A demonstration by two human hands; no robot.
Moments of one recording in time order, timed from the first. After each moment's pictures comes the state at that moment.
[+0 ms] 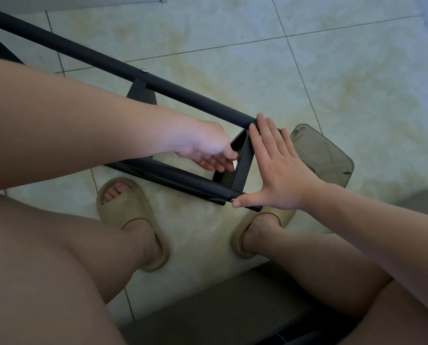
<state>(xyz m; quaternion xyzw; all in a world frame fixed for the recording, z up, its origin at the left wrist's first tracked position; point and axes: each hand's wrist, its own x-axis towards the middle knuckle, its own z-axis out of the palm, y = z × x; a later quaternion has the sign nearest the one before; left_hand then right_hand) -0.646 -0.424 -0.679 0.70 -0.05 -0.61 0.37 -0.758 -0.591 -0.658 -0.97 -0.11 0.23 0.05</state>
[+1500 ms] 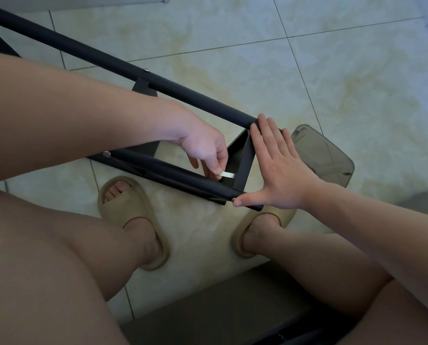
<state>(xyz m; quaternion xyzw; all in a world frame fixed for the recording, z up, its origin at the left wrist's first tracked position) -0.629 -0.410 -0.675 0.71 -0.32 -0.61 0.17 -0.758 -0.591 -0.658 -0.97 -0.11 0.23 0.04</state>
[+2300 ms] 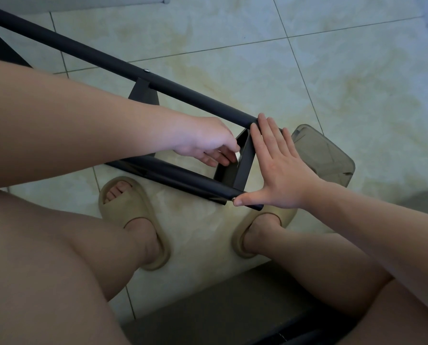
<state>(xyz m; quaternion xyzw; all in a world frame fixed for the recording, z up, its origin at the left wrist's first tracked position) -0.641 -0.418 -0.681 0.69 -0.05 -0.58 0.43 -0.757 -0.590 -0.658 -0.96 -0.11 0.23 0.05</state>
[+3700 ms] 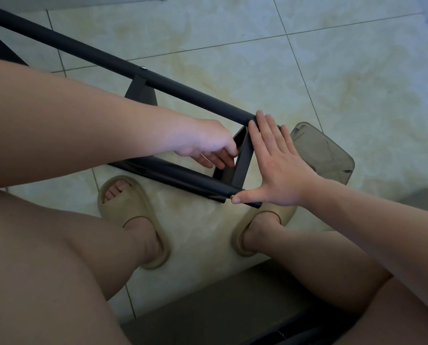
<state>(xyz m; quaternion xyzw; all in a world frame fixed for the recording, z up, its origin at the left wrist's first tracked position) -0.648 -0.424 -0.679 0.71 -0.05 -0.59 0.38 -0.756 -0.589 -0.658 -0.97 -0.11 0.23 0.05</state>
